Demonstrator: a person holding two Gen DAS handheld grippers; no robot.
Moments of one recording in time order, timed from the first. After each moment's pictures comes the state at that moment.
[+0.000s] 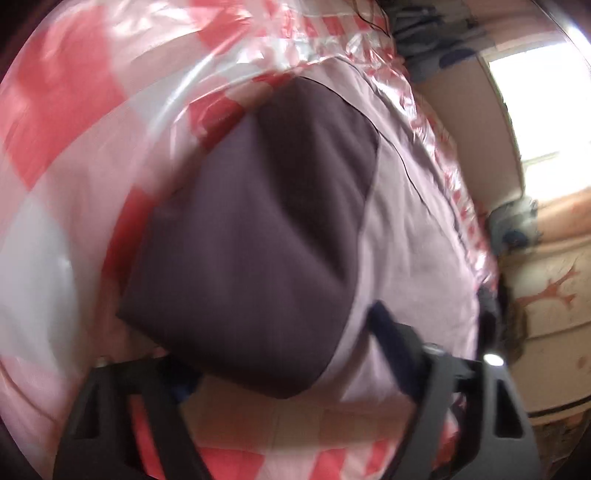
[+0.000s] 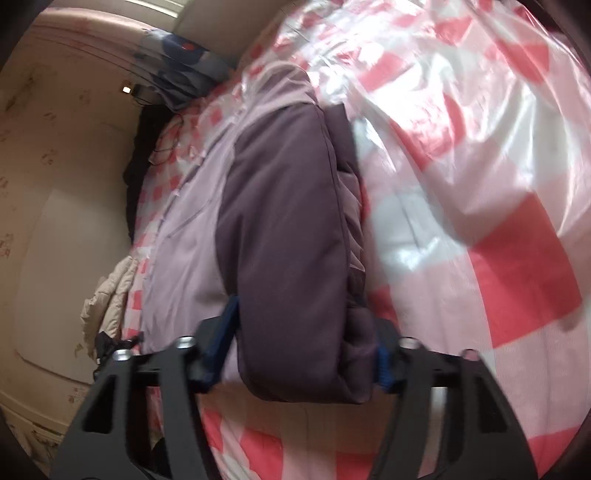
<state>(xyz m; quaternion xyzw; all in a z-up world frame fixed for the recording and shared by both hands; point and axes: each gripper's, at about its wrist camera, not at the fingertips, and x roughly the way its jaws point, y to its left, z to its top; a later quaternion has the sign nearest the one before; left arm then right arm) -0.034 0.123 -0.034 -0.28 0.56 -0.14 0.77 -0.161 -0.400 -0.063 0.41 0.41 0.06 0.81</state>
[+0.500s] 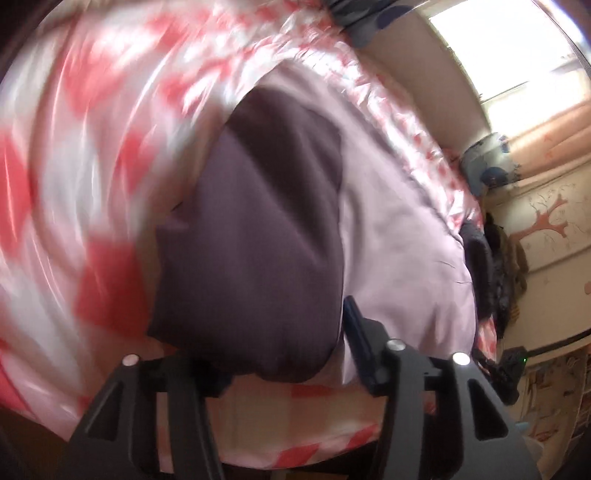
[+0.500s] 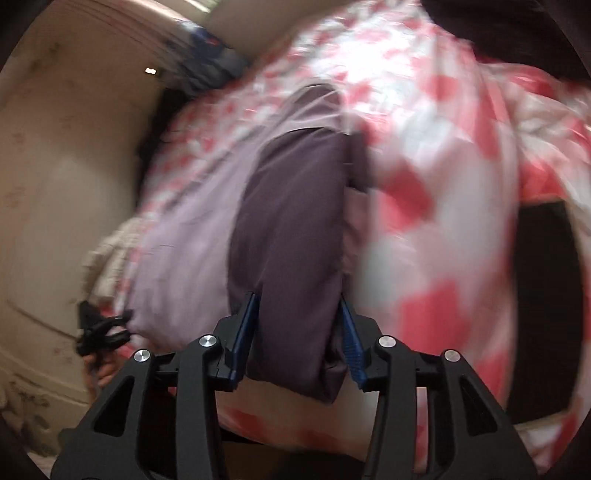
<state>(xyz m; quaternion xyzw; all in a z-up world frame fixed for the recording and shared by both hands) -0.121 0.112 -0.011 -0.24 0.56 -0.21 0.76 -0.291 -0.420 -0.024 0.34 0.43 0.03 0.83</state>
